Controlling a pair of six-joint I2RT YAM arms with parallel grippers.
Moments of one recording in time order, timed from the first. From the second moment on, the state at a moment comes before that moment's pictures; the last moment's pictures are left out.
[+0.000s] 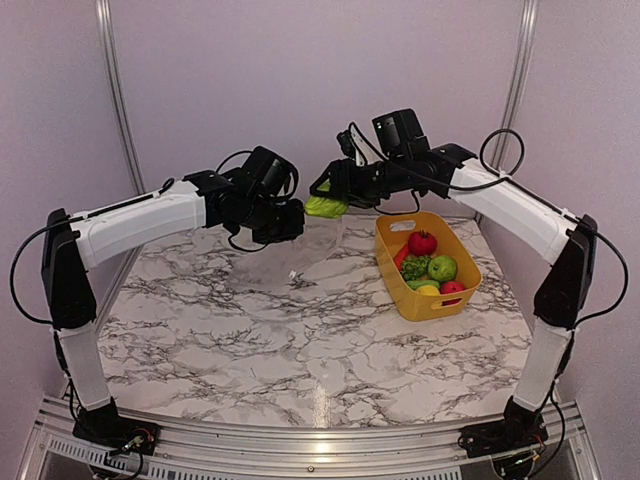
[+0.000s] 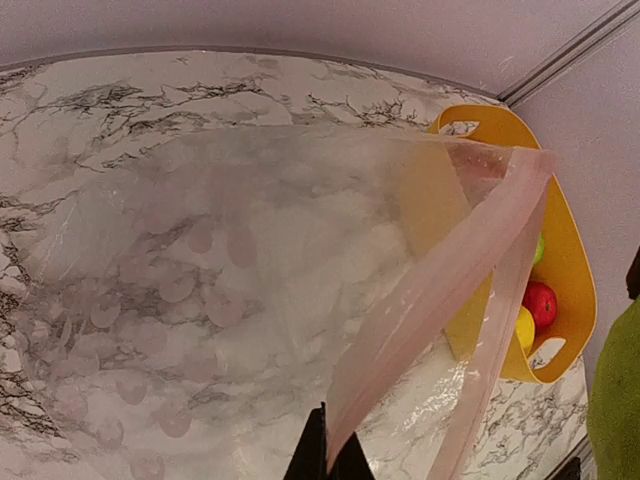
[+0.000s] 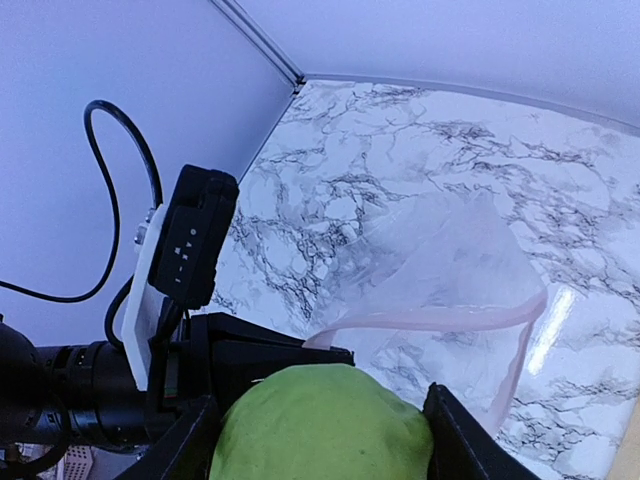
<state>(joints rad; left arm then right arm) -0.80 1.89 1.77 -0.64 -0.13 -0.68 0.67 1.86 1.93 -0.61 -0.34 0.48</state>
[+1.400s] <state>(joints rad) -0.76 1.80 1.69 -0.42 0.00 -0.80 0.84 1.88 2.01 -0.73 0.23 0.36</state>
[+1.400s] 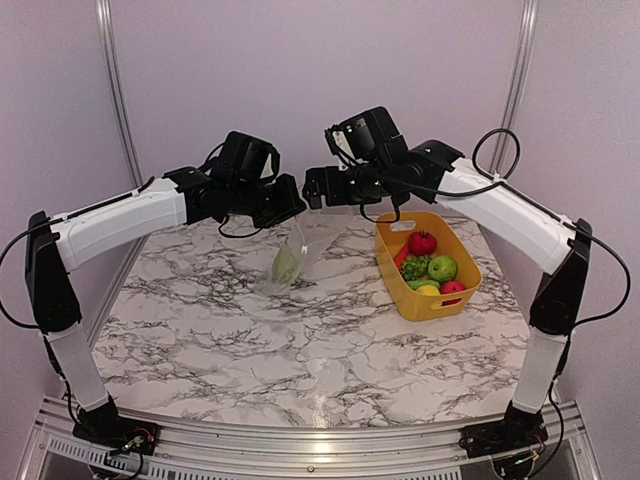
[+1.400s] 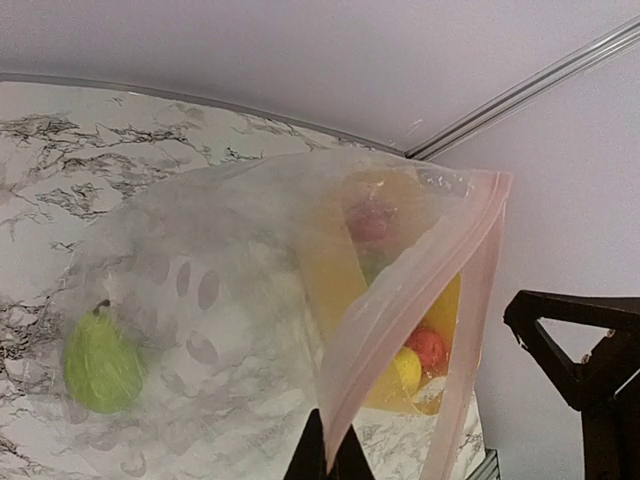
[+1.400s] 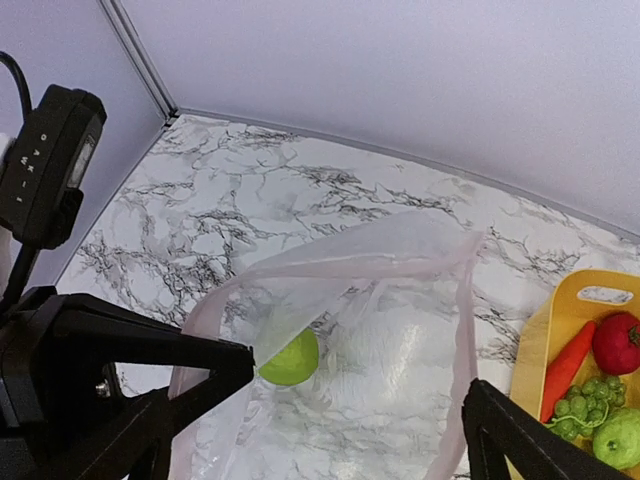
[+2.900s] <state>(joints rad) -0.73 1.80 1.73 -0.58 -0.03 -0.62 0.31 1.83 1.51 -0.68 0.09 0.30</state>
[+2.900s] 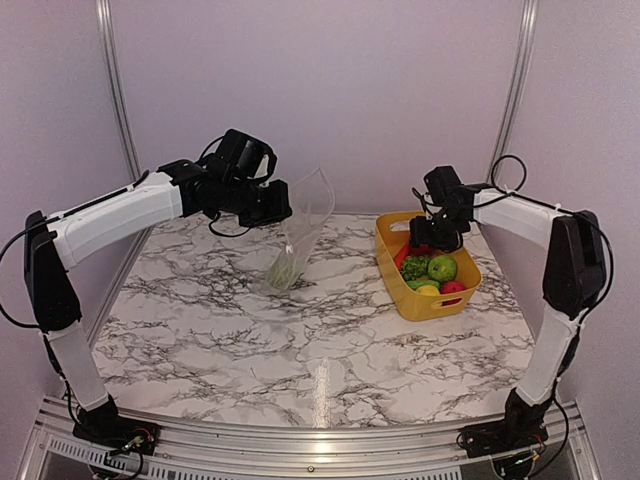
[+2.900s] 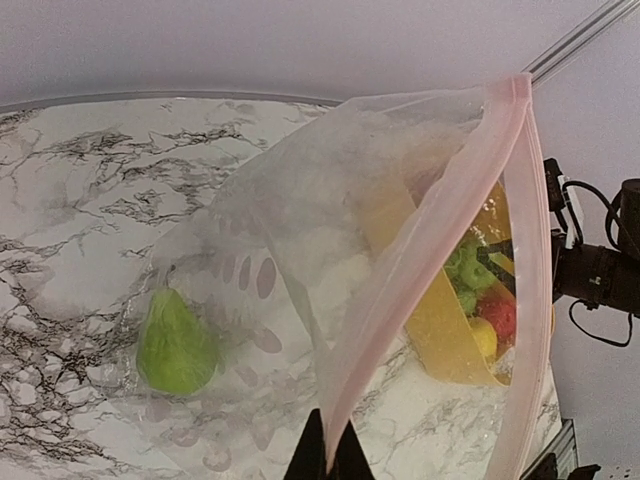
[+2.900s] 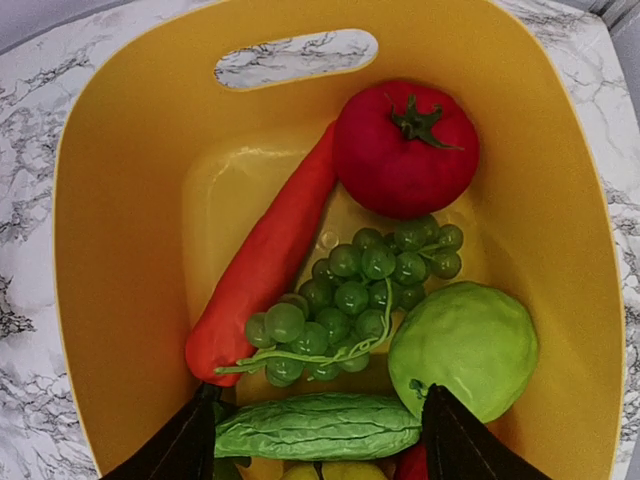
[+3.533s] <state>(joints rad) -0.73 1.80 1.73 -0.61 -0.04 -0.60 0.28 2.09 1.77 -0.68 0.20 0.28</state>
